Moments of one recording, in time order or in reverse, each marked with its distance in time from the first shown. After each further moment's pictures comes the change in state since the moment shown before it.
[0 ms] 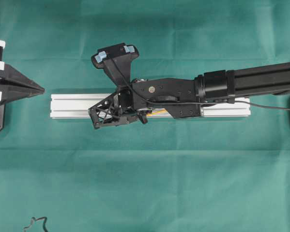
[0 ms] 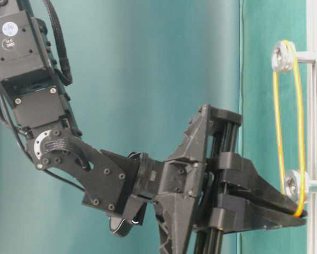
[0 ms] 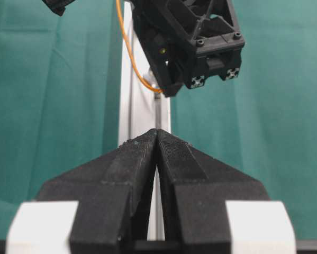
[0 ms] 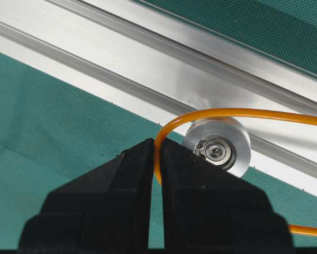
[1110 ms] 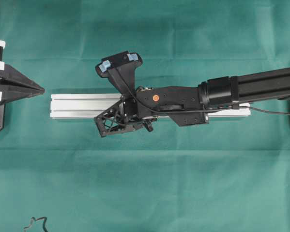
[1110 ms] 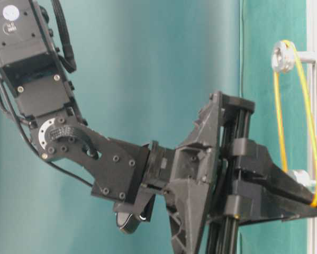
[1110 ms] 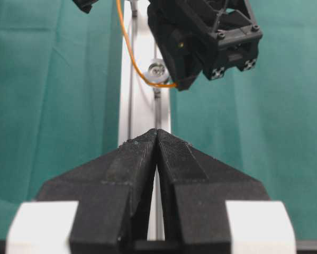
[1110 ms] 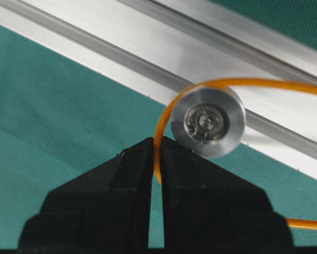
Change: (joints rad) left arm -0.002 0.002 0.000 0.000 0.002 0.000; right arm 0.031 -0.023 0.060 0.000 0.020 -0.005
